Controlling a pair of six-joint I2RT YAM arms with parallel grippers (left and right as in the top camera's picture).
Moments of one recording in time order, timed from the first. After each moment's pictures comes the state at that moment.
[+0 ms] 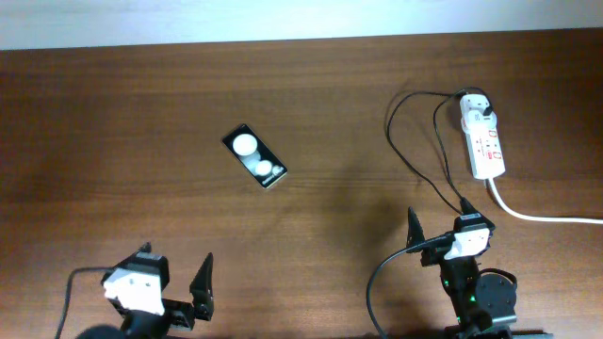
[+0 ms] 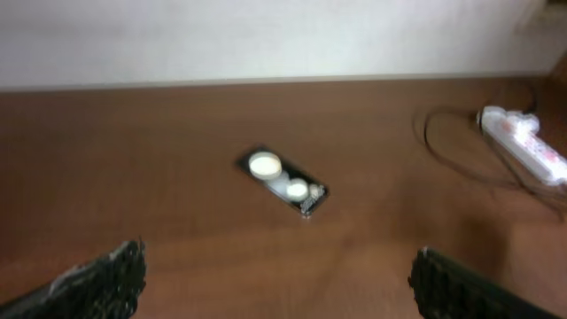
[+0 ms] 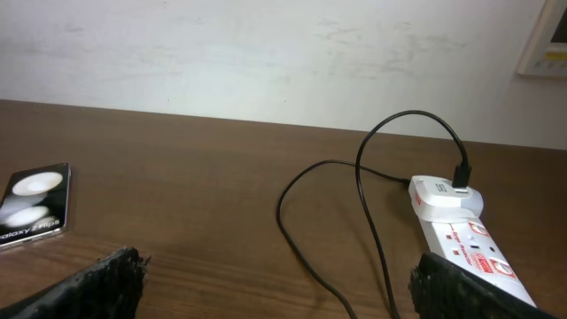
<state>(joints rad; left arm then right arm) -0.18 0.20 0.79 -0.94 0.05 -0.07 0.10 0.01 0.01 -0.07 -0.03 -0.02</state>
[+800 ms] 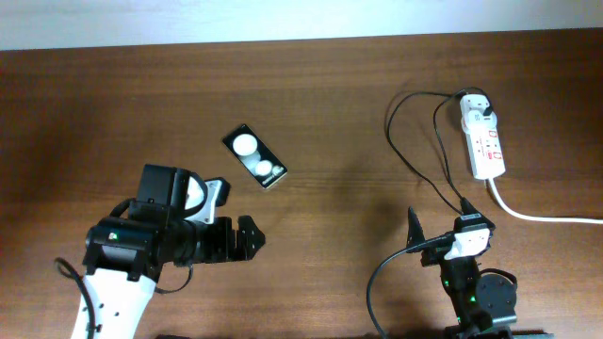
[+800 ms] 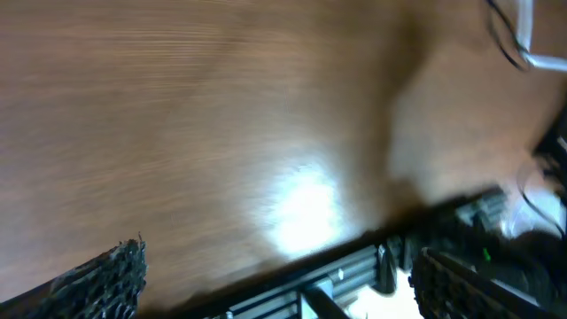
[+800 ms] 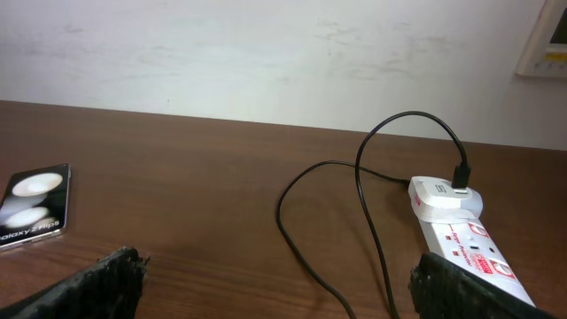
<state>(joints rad) -0.18 1.09 1.05 -1.22 0.44 -0.26 0.10 0.01 0.01 -0.07 -0.03 -0.02</state>
